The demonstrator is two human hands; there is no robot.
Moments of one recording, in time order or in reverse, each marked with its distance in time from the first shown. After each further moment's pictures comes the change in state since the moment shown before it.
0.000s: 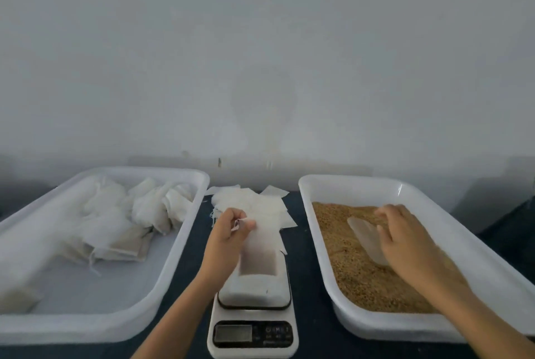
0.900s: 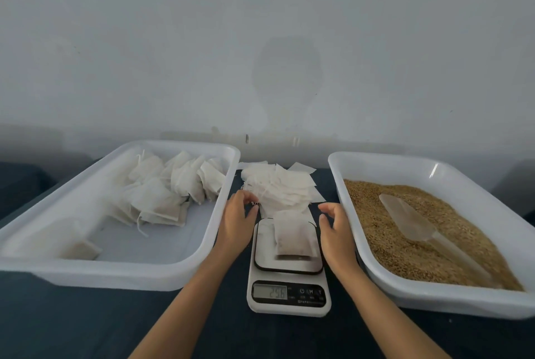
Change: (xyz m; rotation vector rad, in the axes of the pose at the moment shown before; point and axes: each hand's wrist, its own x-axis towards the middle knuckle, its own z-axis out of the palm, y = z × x) left_hand 0.011 -0.057 -0.034 0.358 0.128 0.071; right_hand -0.026 -0.123 0.112 0.897 -0.004 0.270
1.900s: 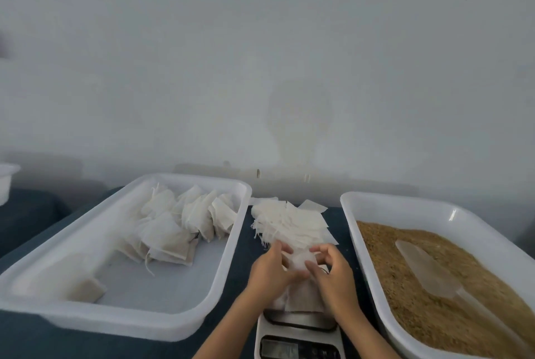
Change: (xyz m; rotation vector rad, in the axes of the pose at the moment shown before) left_hand -0.008 0.032 0.016 0.173 -0.385 -0.183; right_hand 0.005 -0.010 0.013 -0.002 -0.168 -0.019
